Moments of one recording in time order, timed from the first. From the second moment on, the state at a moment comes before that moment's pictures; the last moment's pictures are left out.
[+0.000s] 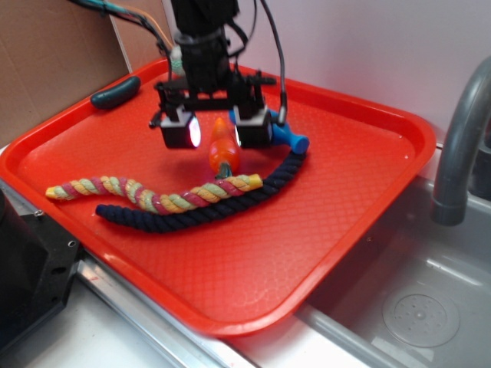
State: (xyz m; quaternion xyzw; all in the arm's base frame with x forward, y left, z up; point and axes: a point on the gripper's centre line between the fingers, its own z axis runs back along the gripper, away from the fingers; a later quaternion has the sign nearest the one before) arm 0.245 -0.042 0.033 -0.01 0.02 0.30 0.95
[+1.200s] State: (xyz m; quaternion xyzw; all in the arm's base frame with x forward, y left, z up) arm 0.197 0.044 0.173 -0.04 0.00 0.12 0.99
